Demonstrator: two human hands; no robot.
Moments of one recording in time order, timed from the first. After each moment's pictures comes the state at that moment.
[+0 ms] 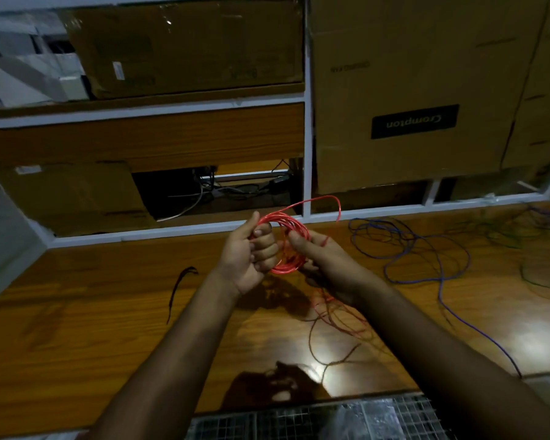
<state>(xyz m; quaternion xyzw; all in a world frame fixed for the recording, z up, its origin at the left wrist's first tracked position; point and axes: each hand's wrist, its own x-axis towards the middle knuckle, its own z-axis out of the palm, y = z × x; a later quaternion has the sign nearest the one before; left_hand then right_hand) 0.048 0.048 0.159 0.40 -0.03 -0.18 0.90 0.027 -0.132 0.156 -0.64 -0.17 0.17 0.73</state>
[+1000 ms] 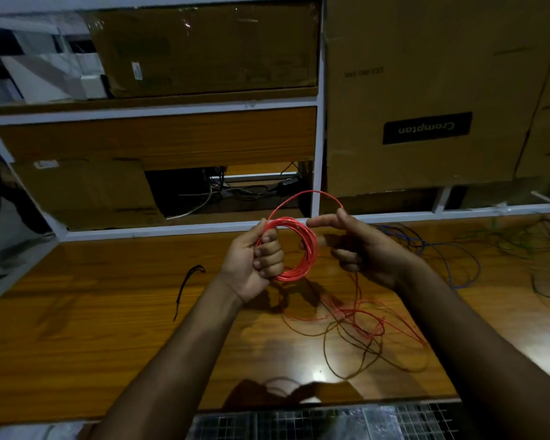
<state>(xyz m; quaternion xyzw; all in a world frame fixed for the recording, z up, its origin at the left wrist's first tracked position) 0.037 0.057 0.155 0.36 -0.07 -0.21 0.91 0.043 -0.171 0.184 -0.64 -0.17 0.21 0.72</state>
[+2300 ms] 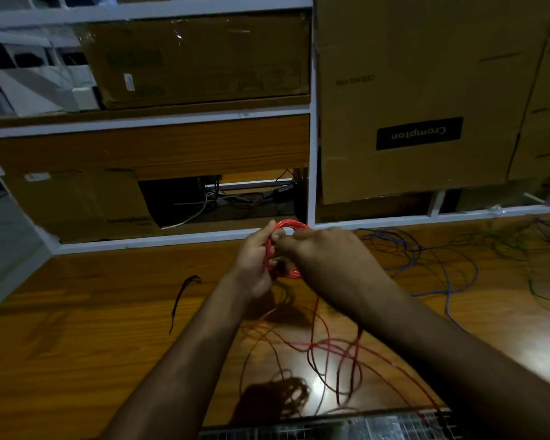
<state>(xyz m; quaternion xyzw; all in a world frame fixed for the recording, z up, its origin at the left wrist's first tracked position) 0.053 0.040 0.162 0.55 -0.01 -0.10 0.83 -0.021 -0.111 0.235 -0.91 -0.36 -0.22 0.04</state>
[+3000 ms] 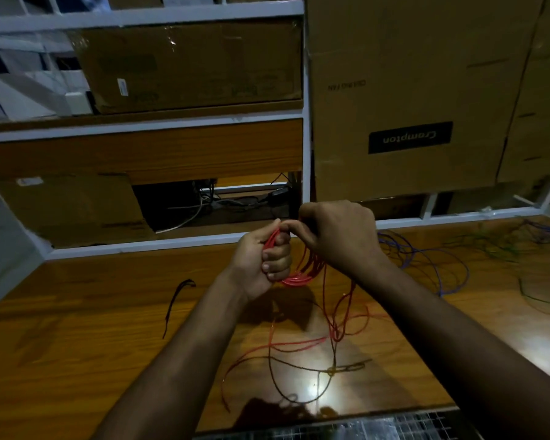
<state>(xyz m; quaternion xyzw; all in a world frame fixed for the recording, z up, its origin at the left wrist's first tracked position) 0.043 0.029 0.183 0.47 -0.09 -0.21 0.85 0.039 -0.135 0.221 -0.91 -0.20 -0.36 0.07</state>
